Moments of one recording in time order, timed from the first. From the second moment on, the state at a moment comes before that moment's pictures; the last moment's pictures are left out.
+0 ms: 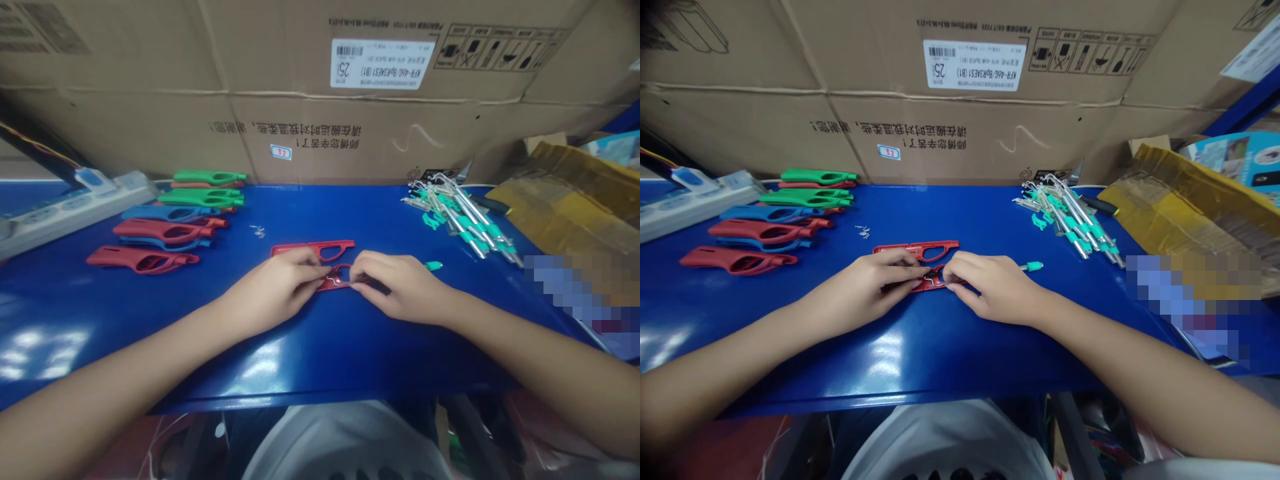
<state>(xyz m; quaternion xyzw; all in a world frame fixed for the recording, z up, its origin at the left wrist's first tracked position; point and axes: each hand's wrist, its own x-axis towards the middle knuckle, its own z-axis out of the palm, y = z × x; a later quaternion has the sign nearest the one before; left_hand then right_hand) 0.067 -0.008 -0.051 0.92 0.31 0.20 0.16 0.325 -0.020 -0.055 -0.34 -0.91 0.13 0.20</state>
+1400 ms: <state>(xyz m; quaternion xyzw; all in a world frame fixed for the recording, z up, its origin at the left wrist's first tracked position) 0.070 -0.003 -0.063 0.88 0.29 0.32 0.19 0.325 -0.021 -0.052 -0.36 -0.90 0.15 0.20</state>
